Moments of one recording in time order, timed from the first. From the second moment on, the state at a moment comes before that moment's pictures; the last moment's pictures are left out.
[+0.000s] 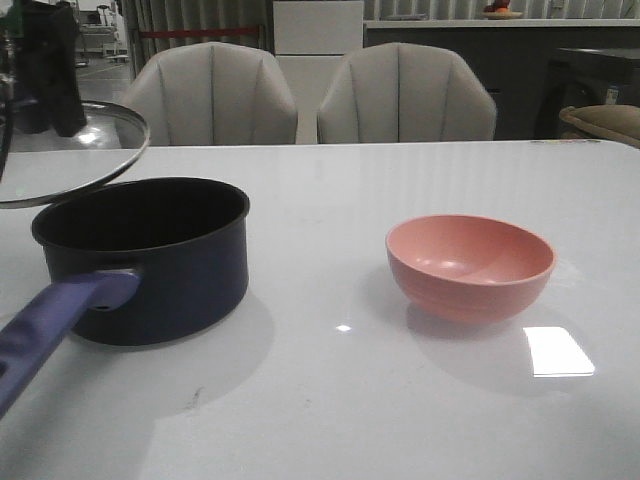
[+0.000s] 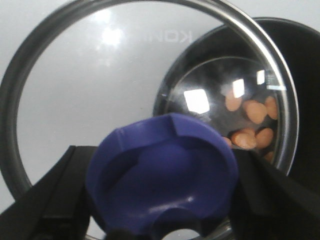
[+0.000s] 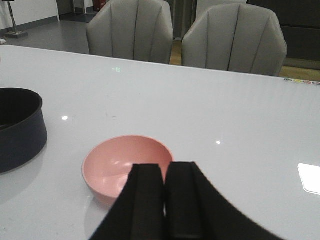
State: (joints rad) left arm -0.20 1.70 -1.48 -0.07 1.01 0.14; right arm 0.27 0.32 -0.20 0.38 0.07 -0.35
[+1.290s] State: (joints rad) left arm -0.38 1.90 -1.63 -0.06 1.13 0.14; right arm 0.27 0.32 -0.20 0.38 0.07 -0.35
